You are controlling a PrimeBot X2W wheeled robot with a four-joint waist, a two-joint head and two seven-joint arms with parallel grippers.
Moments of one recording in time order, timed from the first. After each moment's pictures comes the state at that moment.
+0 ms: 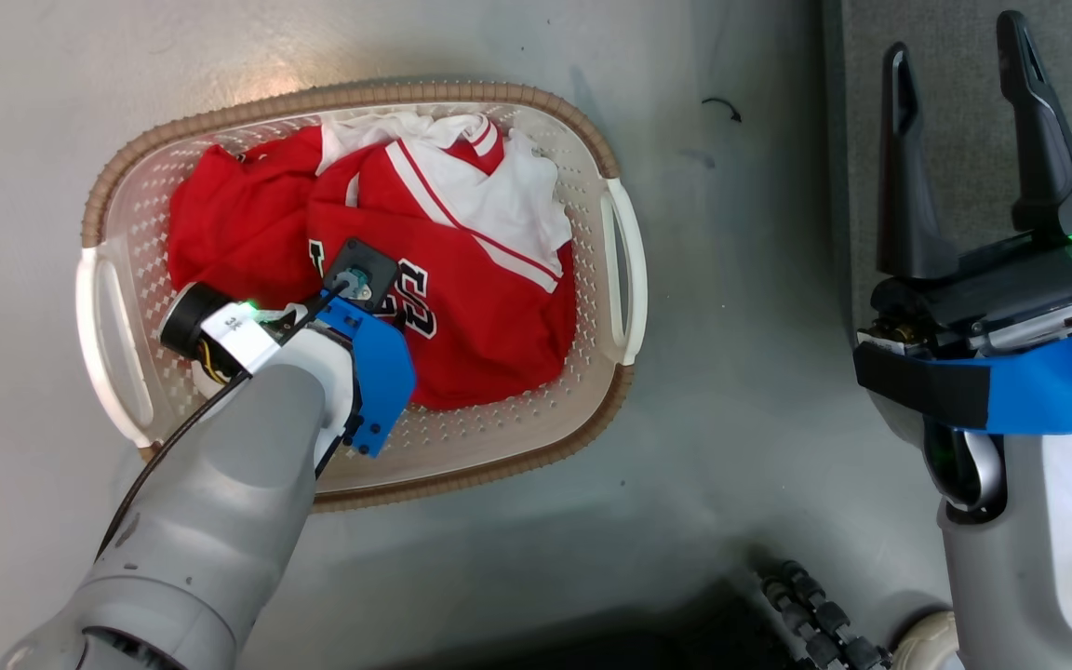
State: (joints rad) left arm -0.95 0.09 -0.83 1.26 -0.36 -0.13 0.05; right arm -0.49 -0.05 0.04 -0.08 0.06 0.13 -0.26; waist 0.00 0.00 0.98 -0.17
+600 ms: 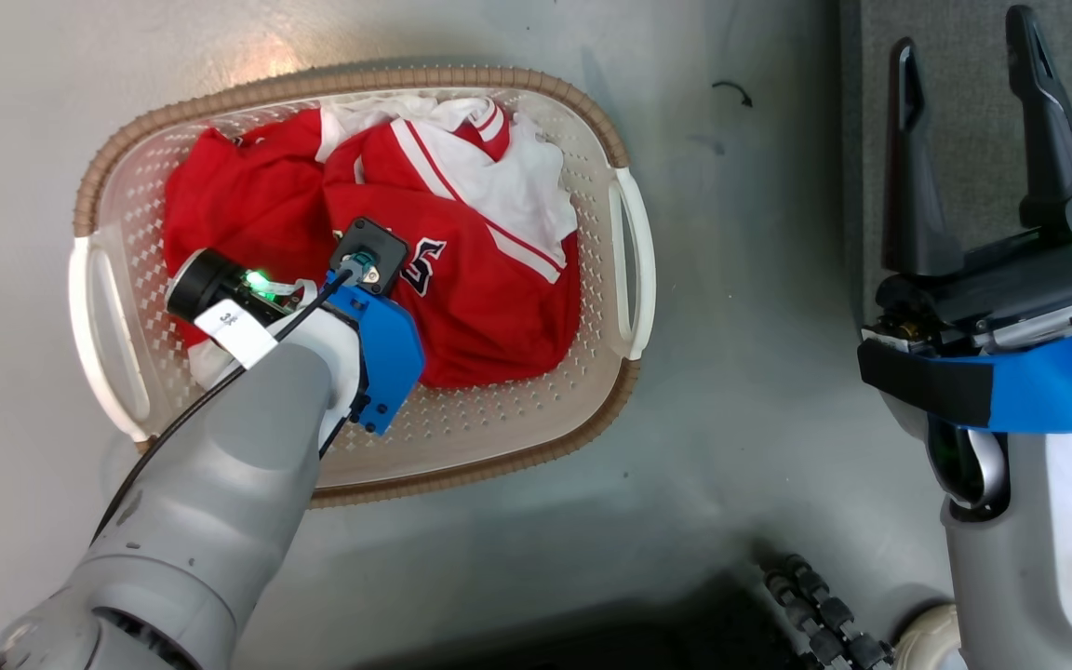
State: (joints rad) left arm -1.00 0.09 -0.93 1.26 -0.43 -0.13 -0.05; right arm -0.50 -0.05 0.03 -0.09 0.05 0.13 -0.26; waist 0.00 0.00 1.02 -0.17
